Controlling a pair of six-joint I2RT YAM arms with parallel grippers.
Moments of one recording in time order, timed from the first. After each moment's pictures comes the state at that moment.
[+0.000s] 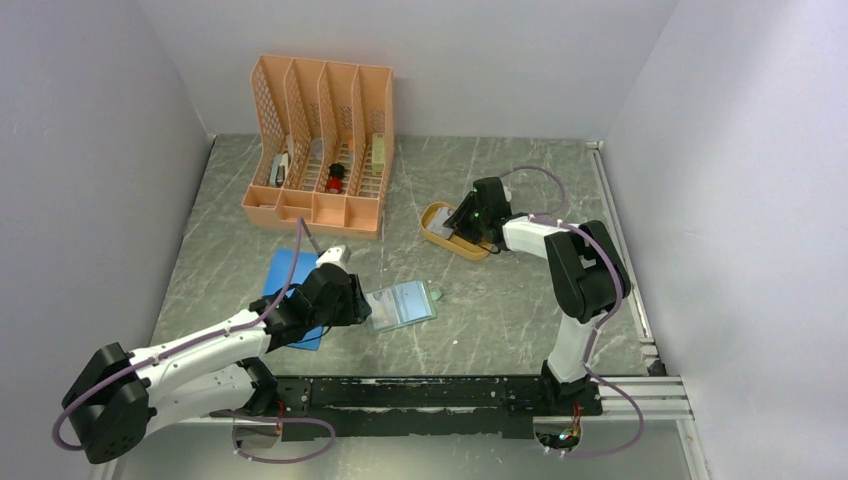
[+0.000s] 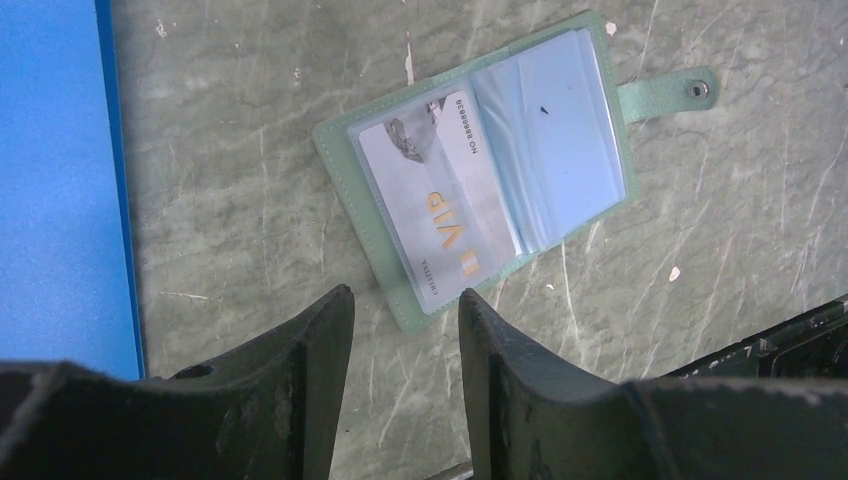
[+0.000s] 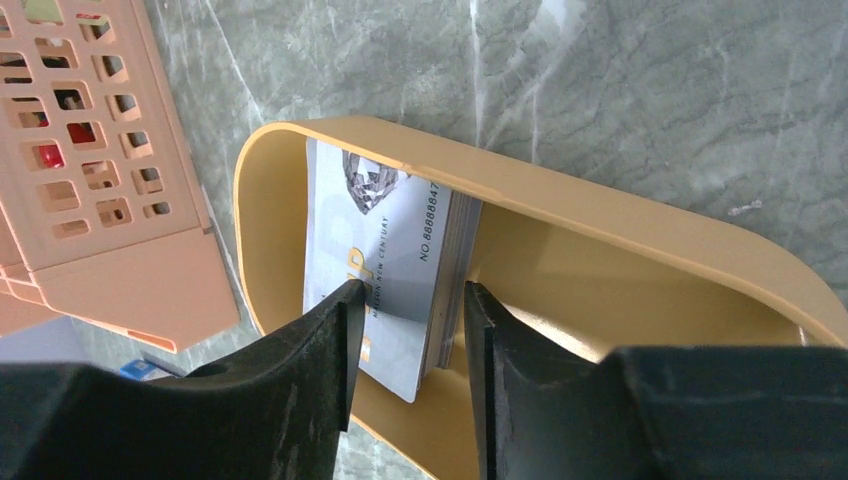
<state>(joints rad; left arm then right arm) -0.84 0.98 0.45 -0.26 -0.17 -0.80 0.36 1.85 1.02 0.06 -0.06 0.88</state>
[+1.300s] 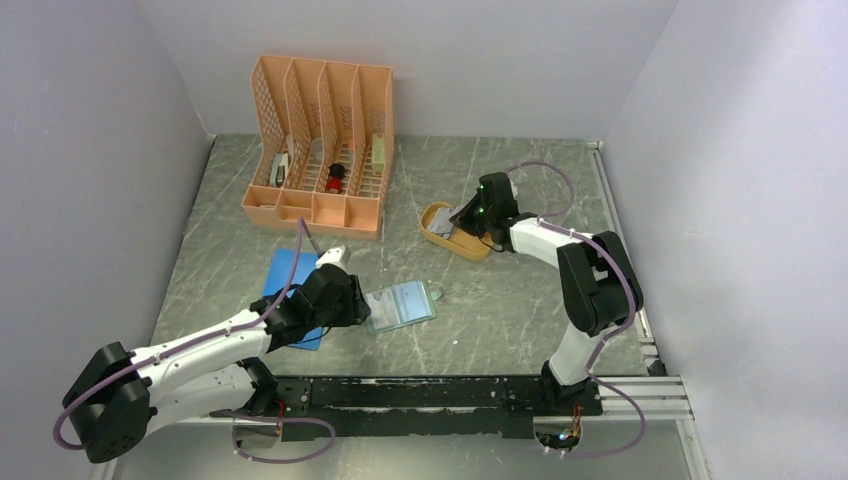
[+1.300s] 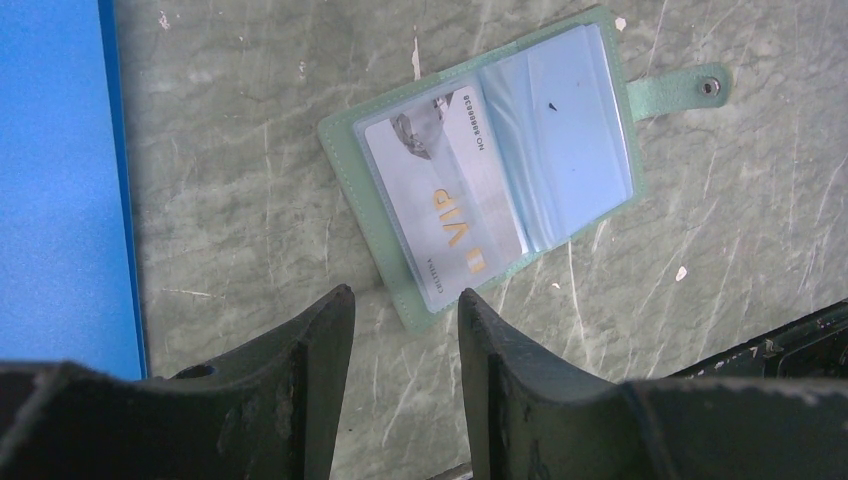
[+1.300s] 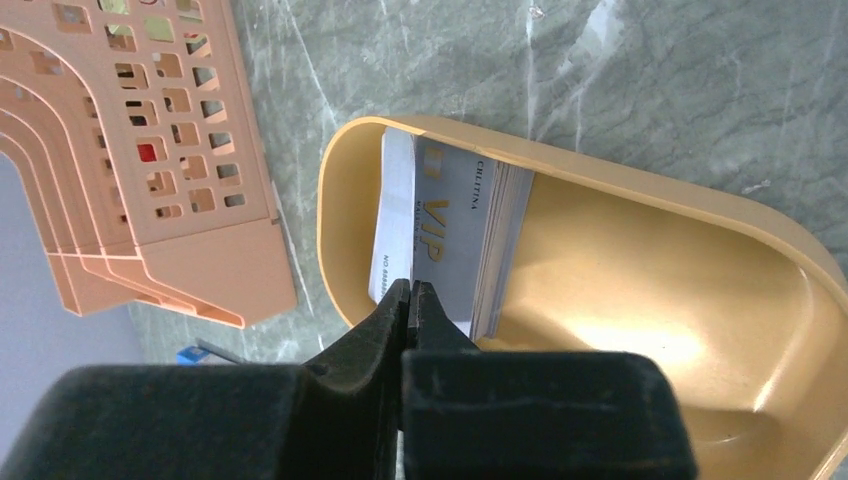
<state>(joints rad) -0.84 0.98 0.45 -0.26 -0.17 -0.80 0.36 1.75 0.98 0.07 -0.06 0.90</state>
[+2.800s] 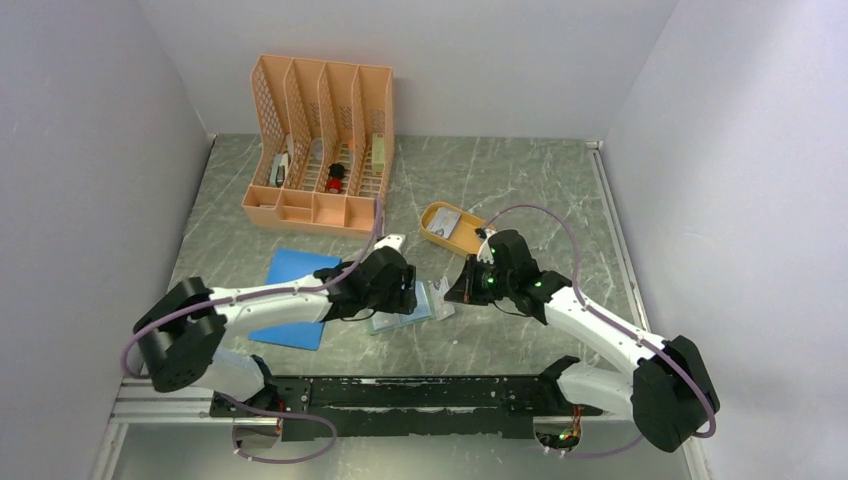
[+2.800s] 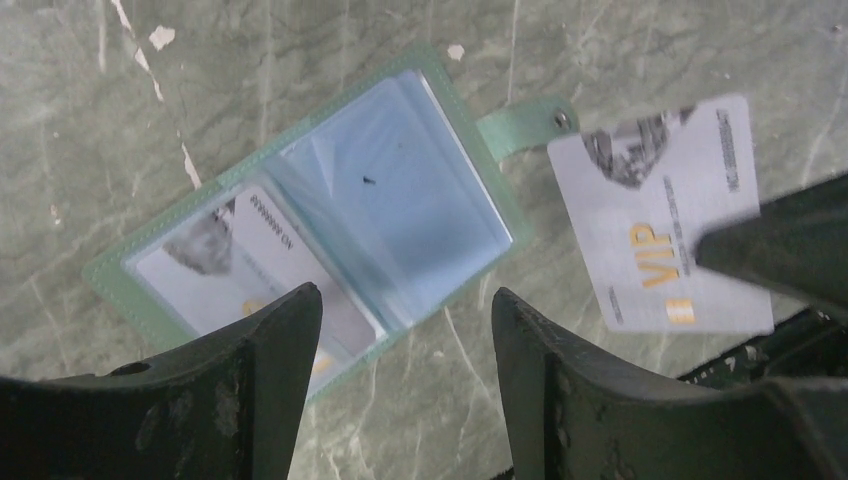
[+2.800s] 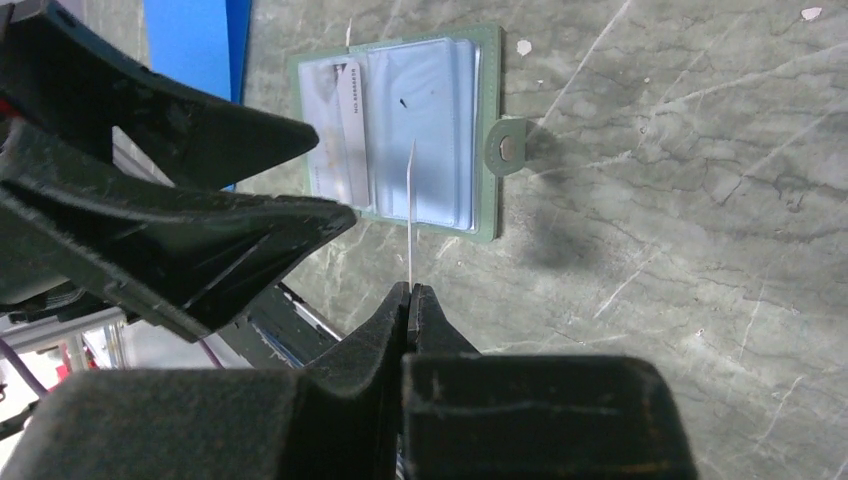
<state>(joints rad) -0.98 1.40 0.76 -0.19 -0.17 -0.72 0.57 1.11 0.58 -0.24 -0.35 0.65</state>
